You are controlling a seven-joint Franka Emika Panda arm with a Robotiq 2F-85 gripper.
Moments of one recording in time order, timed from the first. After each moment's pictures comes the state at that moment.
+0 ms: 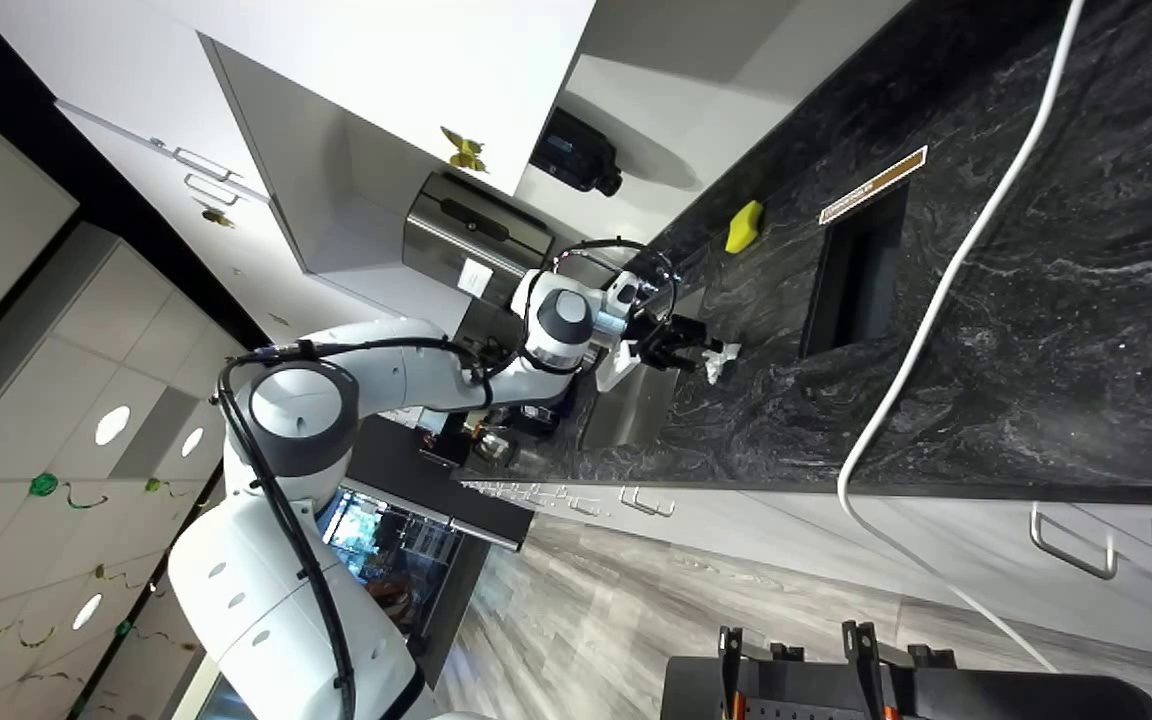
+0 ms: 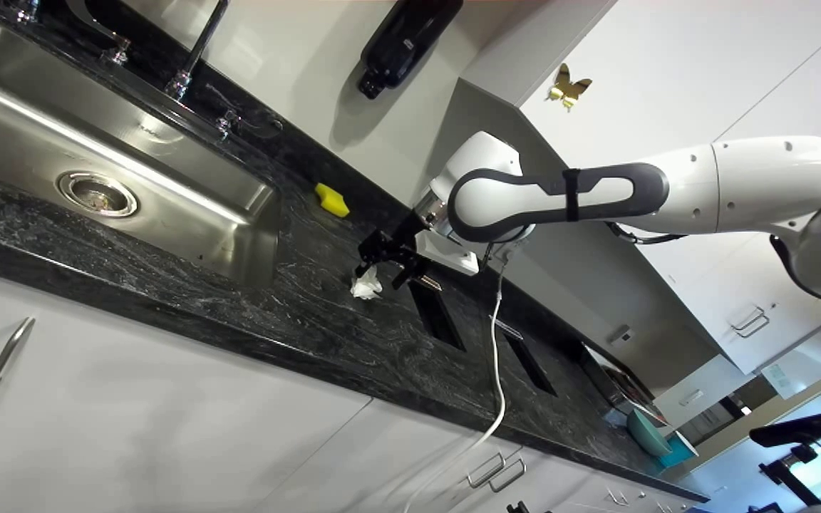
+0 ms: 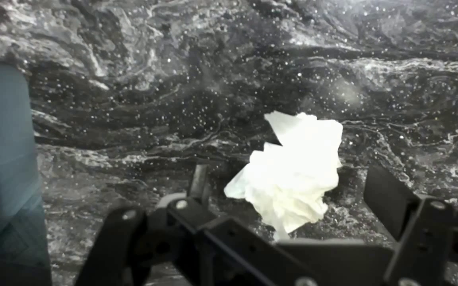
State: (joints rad) arm 0.14 0.50 0.02 -1.91 -0.17 2.46 0.40
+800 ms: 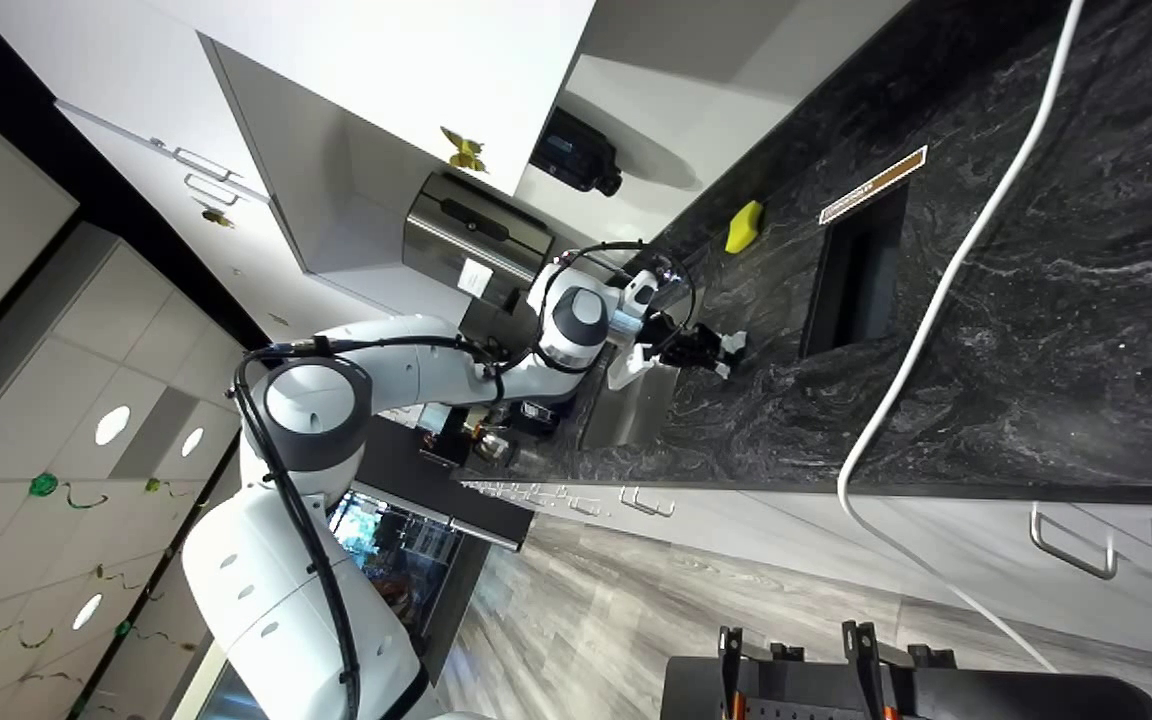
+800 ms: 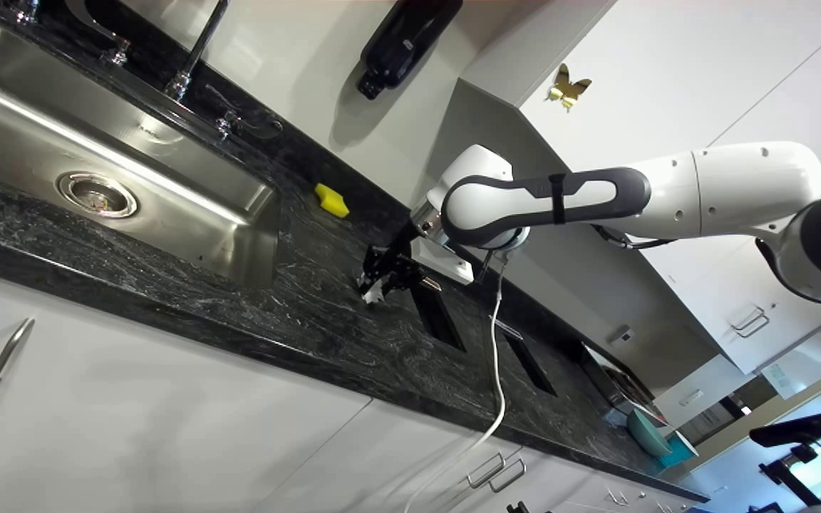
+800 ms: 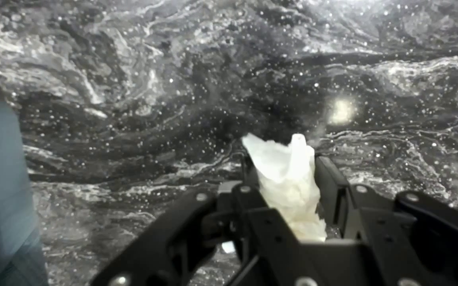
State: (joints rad) arm 0.14 0.54 0.00 -1.90 -0.10 2.46 0.39
